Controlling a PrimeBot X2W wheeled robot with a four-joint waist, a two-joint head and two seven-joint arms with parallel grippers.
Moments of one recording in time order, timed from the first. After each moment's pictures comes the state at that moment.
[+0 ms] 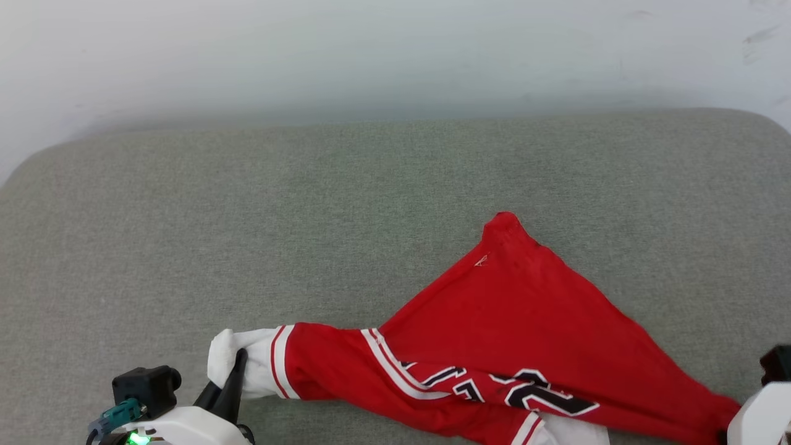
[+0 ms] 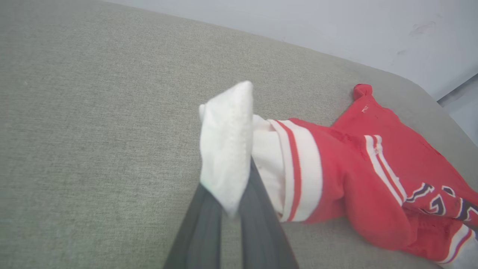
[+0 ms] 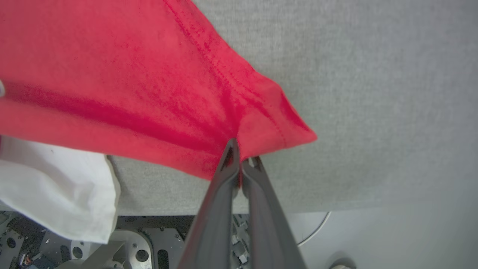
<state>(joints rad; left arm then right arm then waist) 0.04 0.50 -0.42 -0.05 -0.81 0.24 -0.09 0.04 -0.32 -0.17 0.01 0.32 0.13 0.93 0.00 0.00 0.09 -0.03</state>
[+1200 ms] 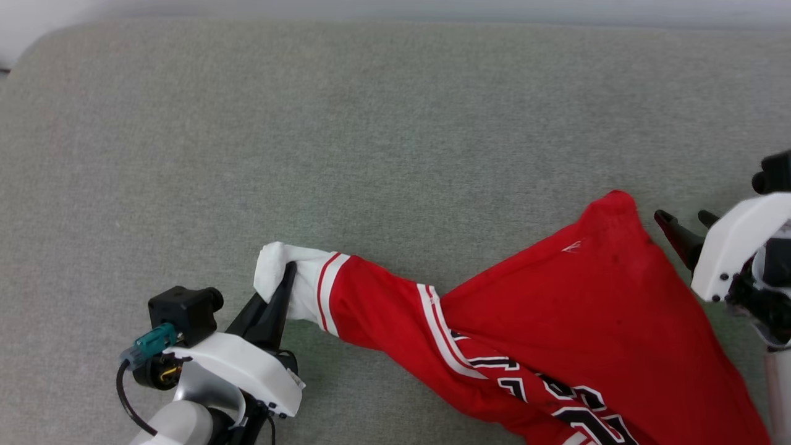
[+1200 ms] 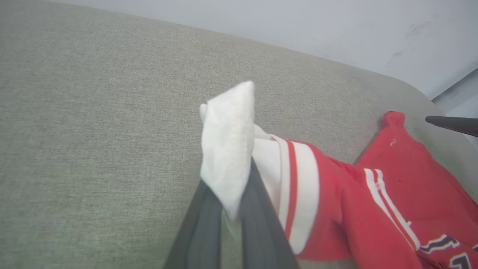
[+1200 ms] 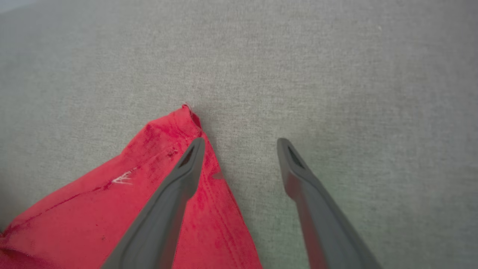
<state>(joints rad) -0.18 0.46 -0.49 -0.06 -0.76 0.17 -0.08 -0.42 -0.22 -0.14 0.21 0.38 0.13 0.64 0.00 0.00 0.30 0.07</state>
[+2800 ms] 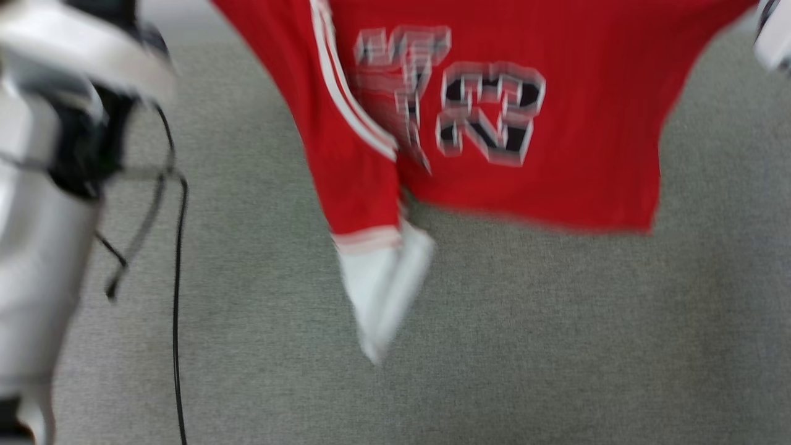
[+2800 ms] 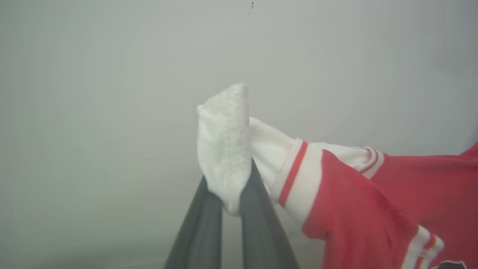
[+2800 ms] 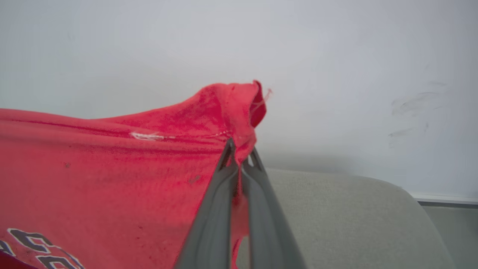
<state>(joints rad) -0.92 0.49 -0.36 0.32 -0.75 0.02 -0.11 -1.01 -0.27 -0.06 0.42 0.31 0.13 0.56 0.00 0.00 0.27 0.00</state>
